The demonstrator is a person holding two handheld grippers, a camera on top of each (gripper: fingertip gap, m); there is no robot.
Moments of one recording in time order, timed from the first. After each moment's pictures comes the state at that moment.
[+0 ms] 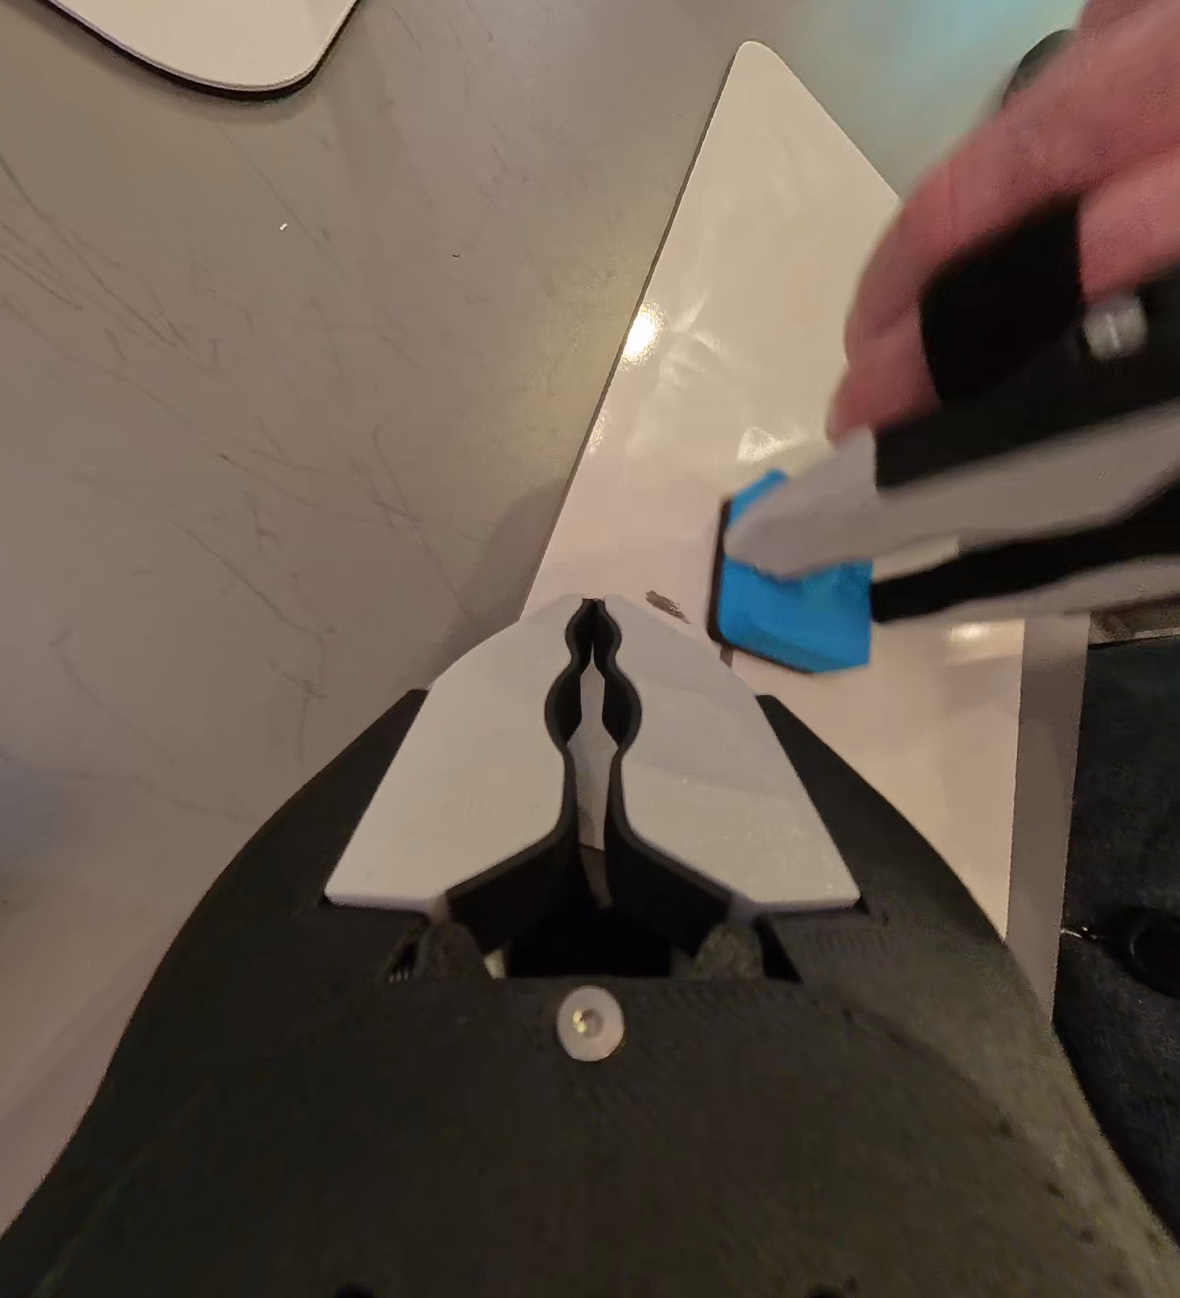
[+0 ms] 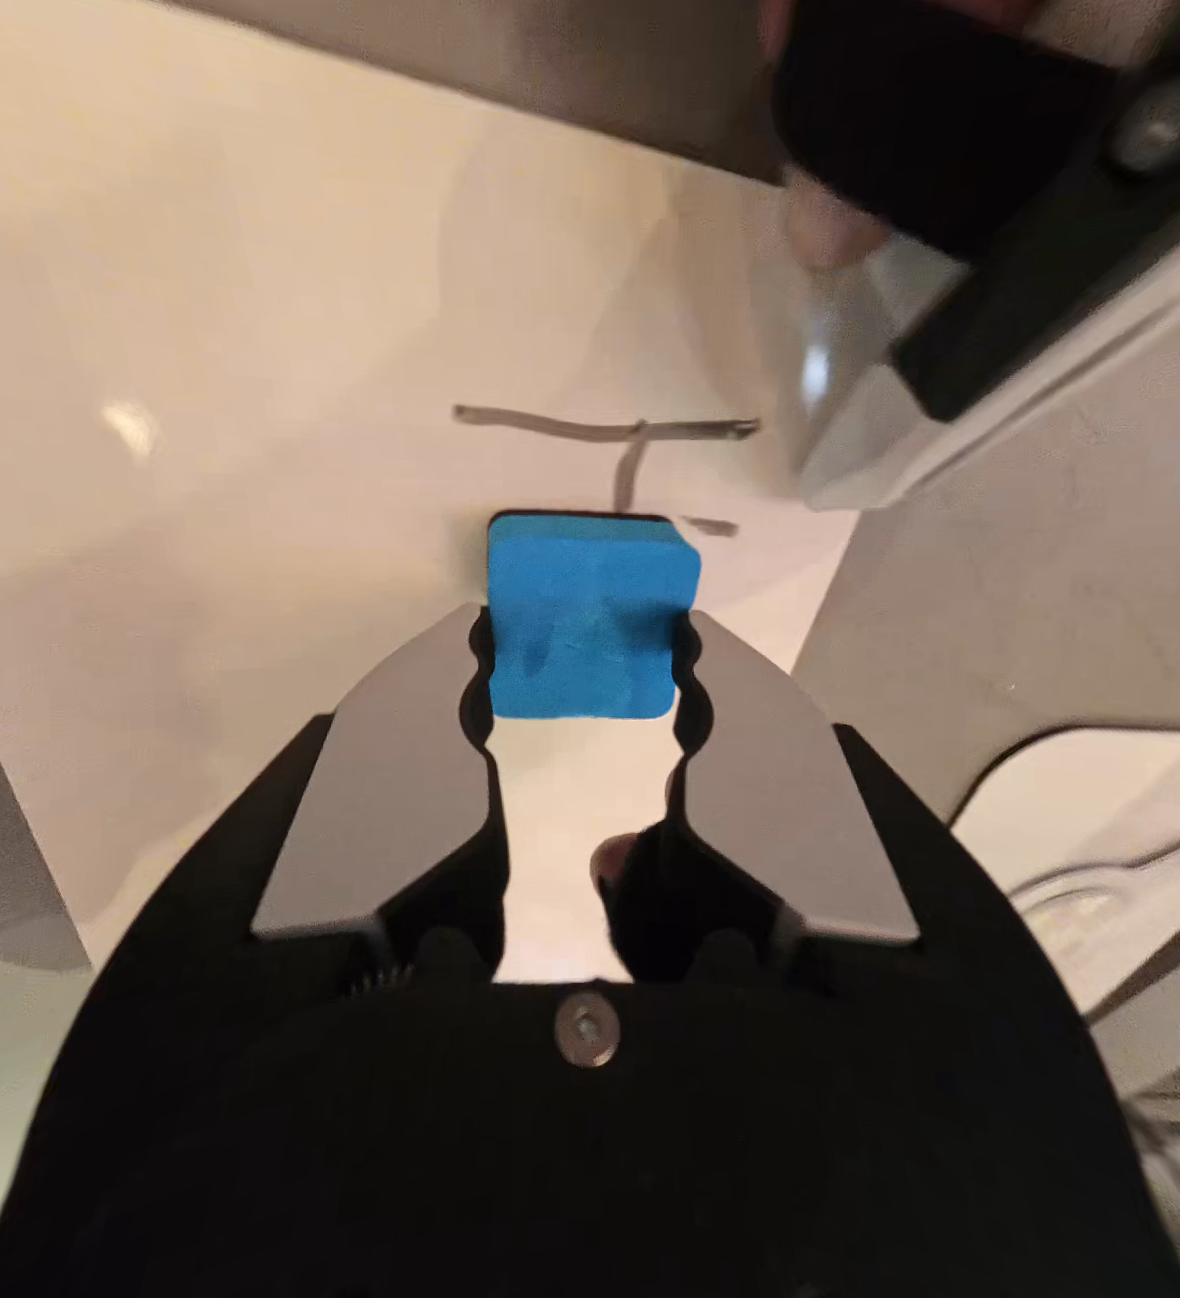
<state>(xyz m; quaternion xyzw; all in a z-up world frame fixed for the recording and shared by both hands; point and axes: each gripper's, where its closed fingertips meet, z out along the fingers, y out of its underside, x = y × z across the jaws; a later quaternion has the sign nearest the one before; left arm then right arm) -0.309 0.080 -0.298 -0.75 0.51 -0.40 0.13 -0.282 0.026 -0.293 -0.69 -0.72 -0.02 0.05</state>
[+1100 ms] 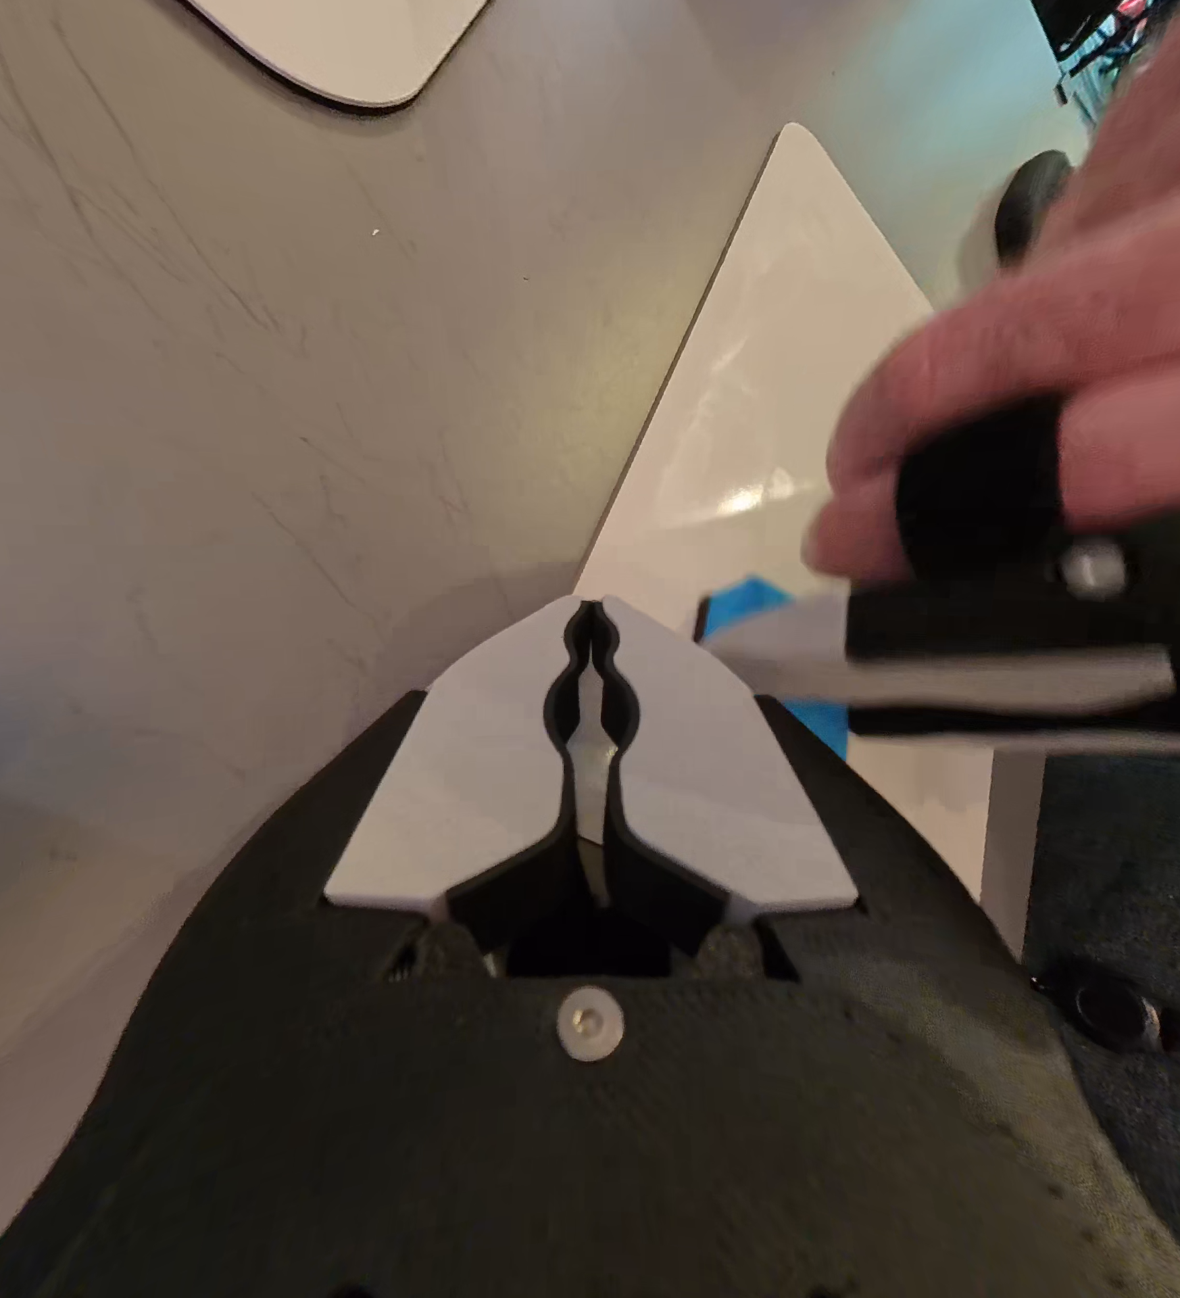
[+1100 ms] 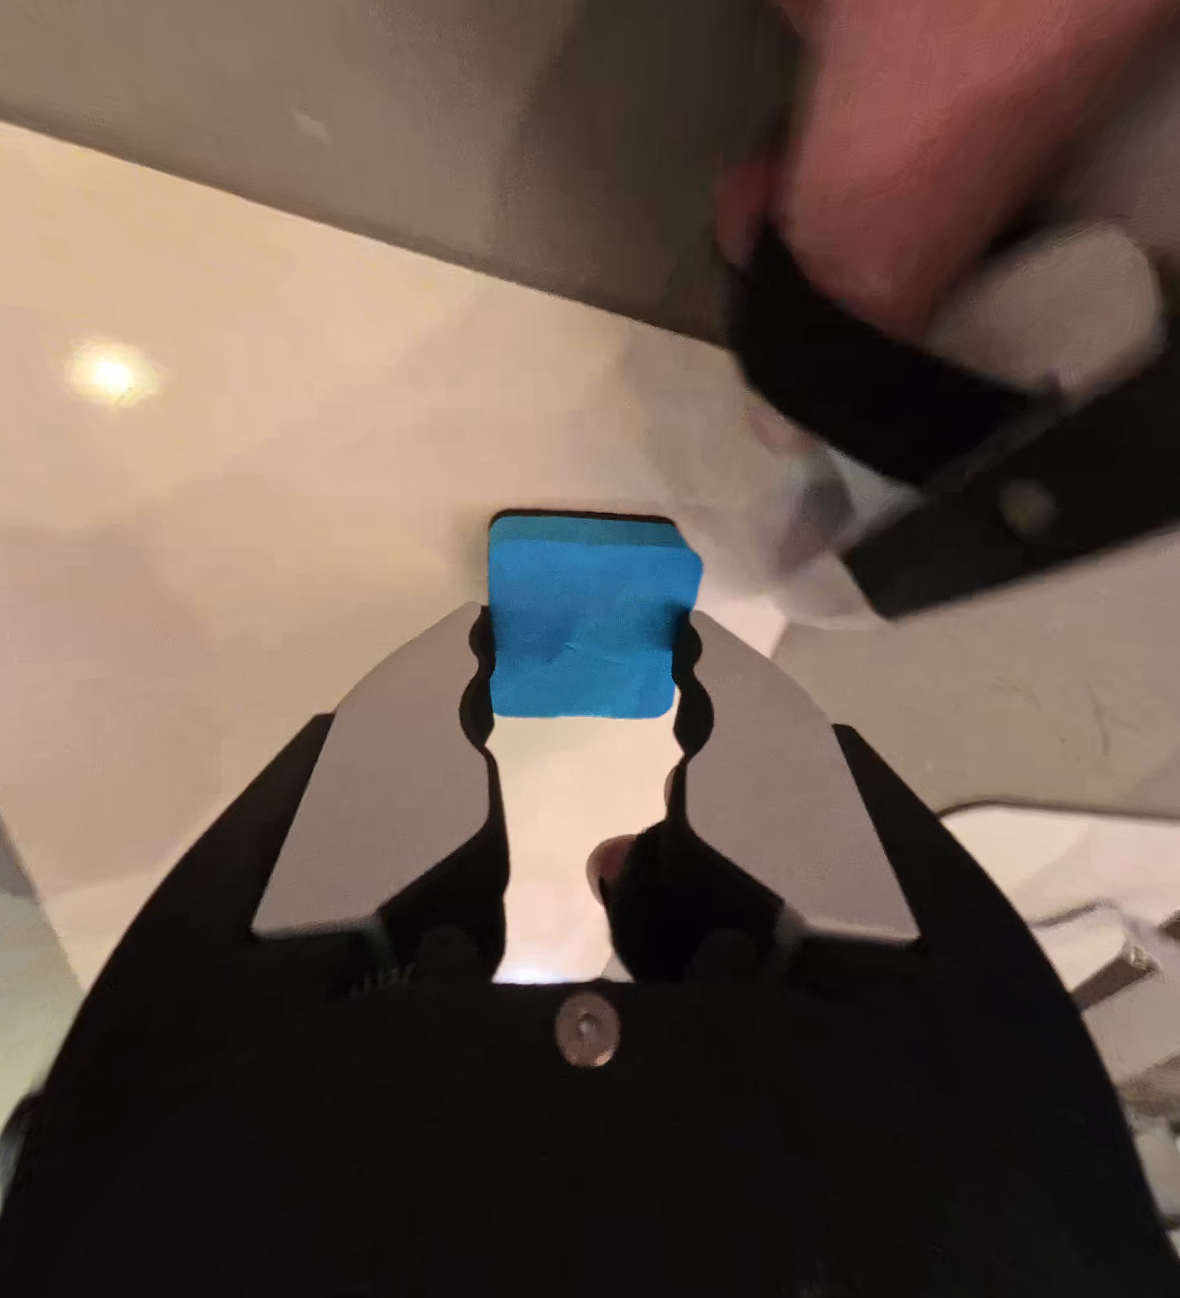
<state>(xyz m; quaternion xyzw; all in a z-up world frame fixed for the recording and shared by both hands) -0.310 0.092 -0.296 -0.77 0.46 -0.42 0.12 -0.310 0.040 -0.293 -0.67 -0.74 -0.02 0.02</state>
